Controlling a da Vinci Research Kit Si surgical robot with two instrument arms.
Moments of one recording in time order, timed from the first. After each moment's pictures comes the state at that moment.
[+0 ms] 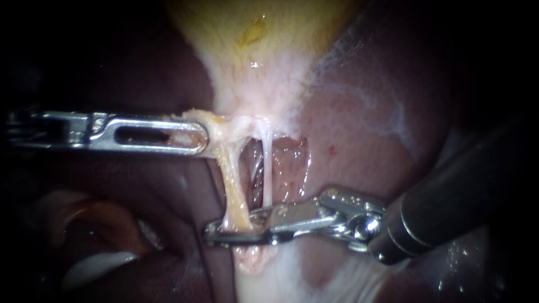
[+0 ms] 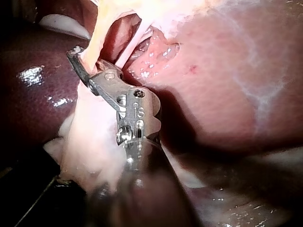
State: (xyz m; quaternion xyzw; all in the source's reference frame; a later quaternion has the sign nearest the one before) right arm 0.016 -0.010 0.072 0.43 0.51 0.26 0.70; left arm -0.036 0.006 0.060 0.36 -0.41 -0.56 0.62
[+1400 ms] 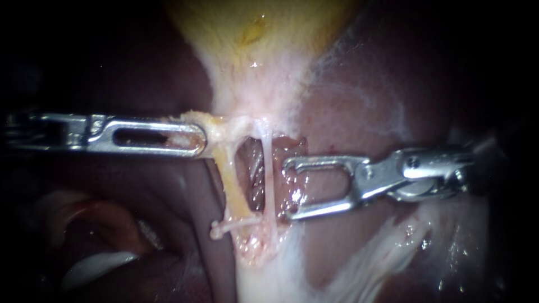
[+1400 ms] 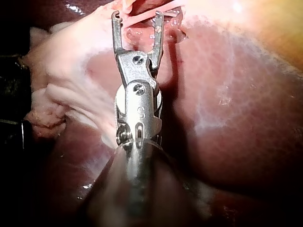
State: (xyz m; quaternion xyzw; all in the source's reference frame) right arm 0.004 -0.002 0.067 0.21 0.62 0.08 0.75; left arm -0.036 0.006 0.060 0.36 -0.41 -0.56 0.62
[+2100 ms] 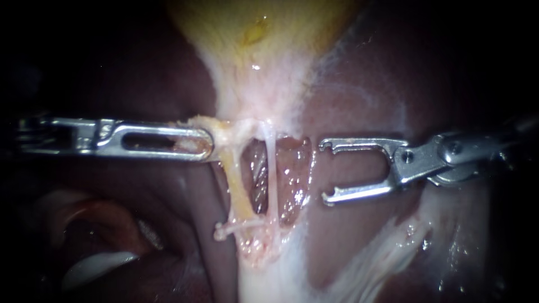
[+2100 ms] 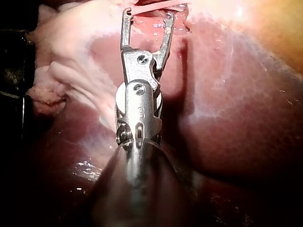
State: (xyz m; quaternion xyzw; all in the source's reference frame) right arm 0.000 -0.001 0.065 0.20 0.62 0.08 0.75; left arm -0.038 0.005 0.063 0.35 -0.42 -0.56 0.63
